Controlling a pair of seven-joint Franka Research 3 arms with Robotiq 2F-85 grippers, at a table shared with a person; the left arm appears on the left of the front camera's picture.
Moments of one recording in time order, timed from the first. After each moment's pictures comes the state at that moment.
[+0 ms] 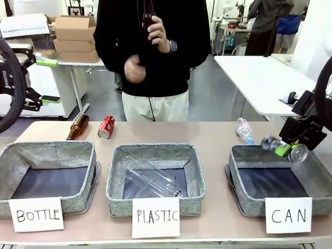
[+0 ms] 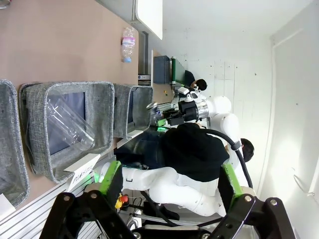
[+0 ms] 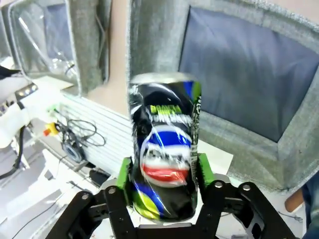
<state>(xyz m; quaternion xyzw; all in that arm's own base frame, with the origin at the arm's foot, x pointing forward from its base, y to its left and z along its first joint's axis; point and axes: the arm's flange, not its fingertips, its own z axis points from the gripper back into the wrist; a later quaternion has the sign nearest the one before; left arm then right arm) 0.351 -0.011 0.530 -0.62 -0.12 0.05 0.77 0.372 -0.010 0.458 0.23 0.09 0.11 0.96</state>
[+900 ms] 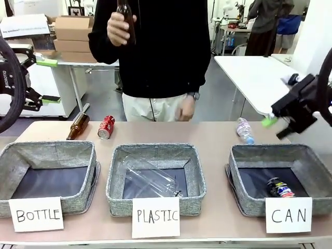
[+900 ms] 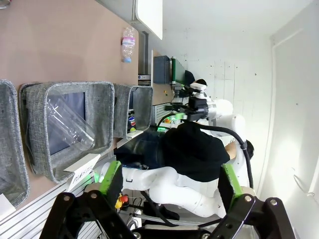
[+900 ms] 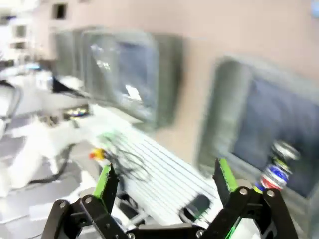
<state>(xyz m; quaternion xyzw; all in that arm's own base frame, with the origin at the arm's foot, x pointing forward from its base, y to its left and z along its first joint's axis) 0.351 -0.011 0.530 -0.62 -0.12 0.05 0.77 0.379 0.003 0.504 0.39 -0.05 0.11 0.91</state>
